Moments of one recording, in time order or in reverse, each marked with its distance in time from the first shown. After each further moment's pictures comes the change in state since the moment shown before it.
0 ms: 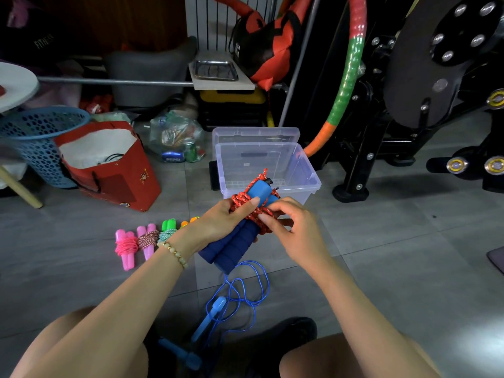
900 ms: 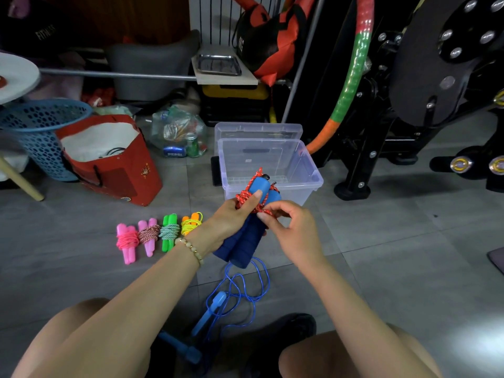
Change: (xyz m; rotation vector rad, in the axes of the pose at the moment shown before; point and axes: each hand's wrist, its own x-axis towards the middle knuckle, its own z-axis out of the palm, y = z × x) left_hand 0.008 -0.009 0.013 -0.142 0.121 -0.058; right_hand -0.003 0.000 0.016 0.066 0.063 0.119
